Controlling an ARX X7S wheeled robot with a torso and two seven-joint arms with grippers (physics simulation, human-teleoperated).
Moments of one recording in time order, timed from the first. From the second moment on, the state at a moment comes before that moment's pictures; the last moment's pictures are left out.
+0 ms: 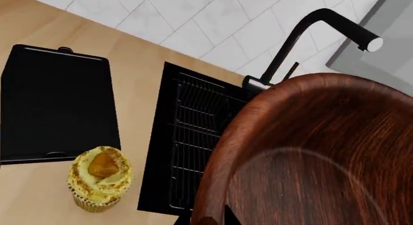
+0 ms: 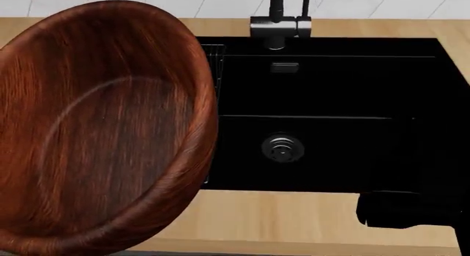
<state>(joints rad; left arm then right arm) -0.86 -0.77 0.01 0.43 -2.22 -0.91 -1.31 0.56 1.01 0.18 -0.81 1.70 0.92 1.05</state>
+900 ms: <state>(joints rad) -0.86 -0.77 0.03 0.42 -2.19 -0.90 -1.27 0.57 0.99 0.16 -0.83 1.64 0.93 0.99</state>
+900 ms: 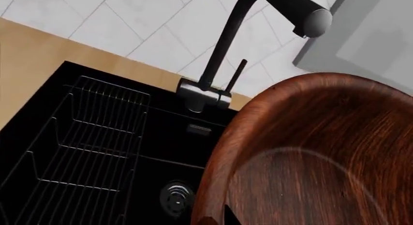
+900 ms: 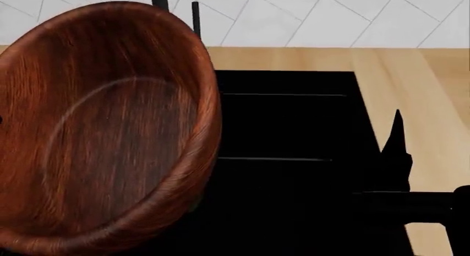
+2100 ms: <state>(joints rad) -0.76 -0.69 0.26 0.23 -2.05 -1.02 -1.13 0.47 0.98 0.21 -0.84 1.60 0.90 0.96</state>
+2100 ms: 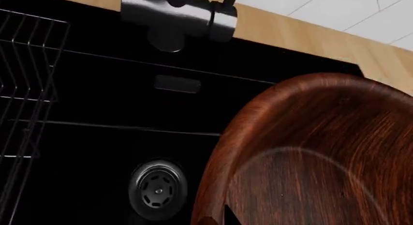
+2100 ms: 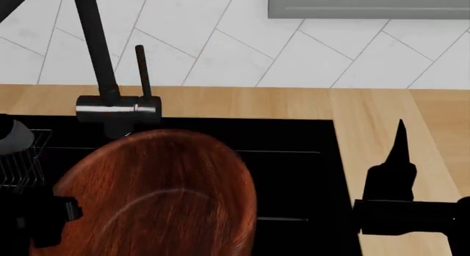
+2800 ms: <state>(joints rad) -0.84 -0.54 0.48 -0.06 -1.75 -1.12 -0.93 0.42 0.97 0.23 -0.84 1.55 0.89 0.93</state>
